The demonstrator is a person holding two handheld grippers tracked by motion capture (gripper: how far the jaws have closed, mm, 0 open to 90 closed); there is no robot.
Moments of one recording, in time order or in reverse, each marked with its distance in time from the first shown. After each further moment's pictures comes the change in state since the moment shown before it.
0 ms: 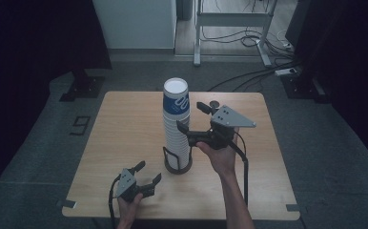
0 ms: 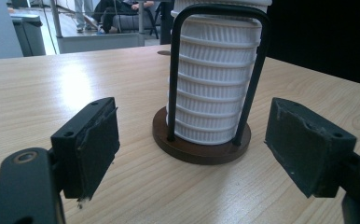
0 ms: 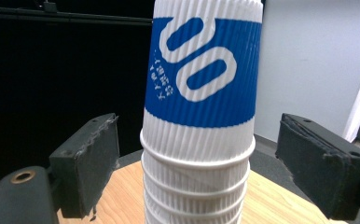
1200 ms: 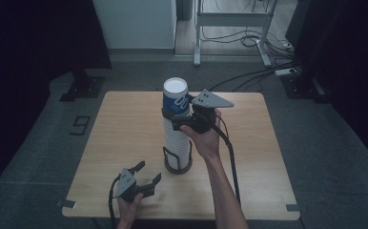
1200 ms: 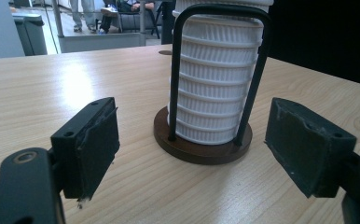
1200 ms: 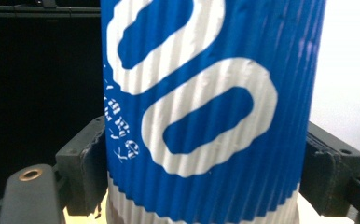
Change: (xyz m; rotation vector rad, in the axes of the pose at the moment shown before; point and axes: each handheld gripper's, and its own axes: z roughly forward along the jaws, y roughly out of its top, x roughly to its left) left arm 0.000 0.000 0.000 -0.001 0.008 -0.006; right arm -0.010 0.004 0.059 0.046 0.043 0.048
